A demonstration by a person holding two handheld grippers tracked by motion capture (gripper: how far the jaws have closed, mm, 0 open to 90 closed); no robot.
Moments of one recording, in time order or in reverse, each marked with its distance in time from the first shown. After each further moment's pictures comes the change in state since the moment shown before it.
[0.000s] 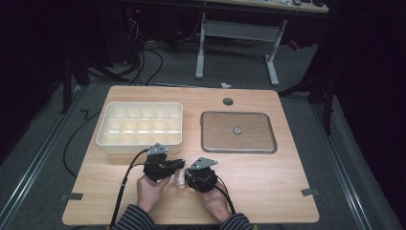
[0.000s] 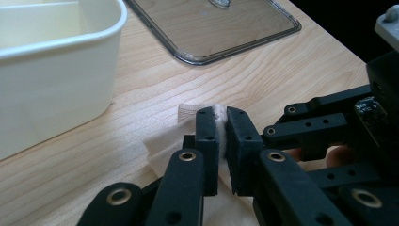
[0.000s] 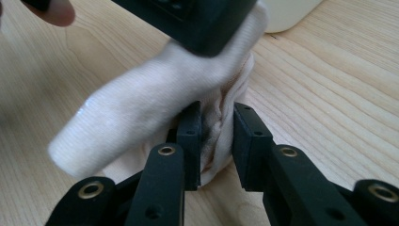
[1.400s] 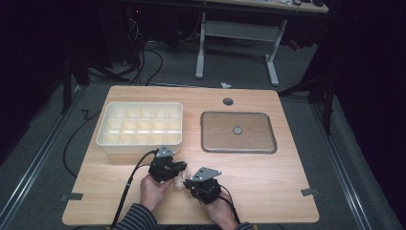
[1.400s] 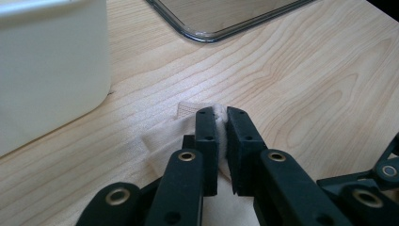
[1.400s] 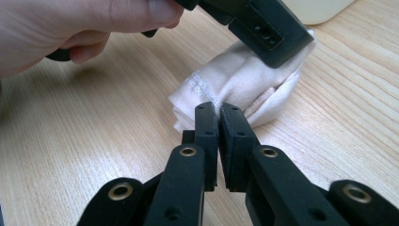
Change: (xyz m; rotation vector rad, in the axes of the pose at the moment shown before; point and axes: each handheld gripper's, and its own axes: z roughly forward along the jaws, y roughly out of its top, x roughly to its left) left arm -0.001 -0.006 0.021 0.071 0.057 0.080; right arm 0.018 -0.015 -0.026 -0.010 0.060 -0.076
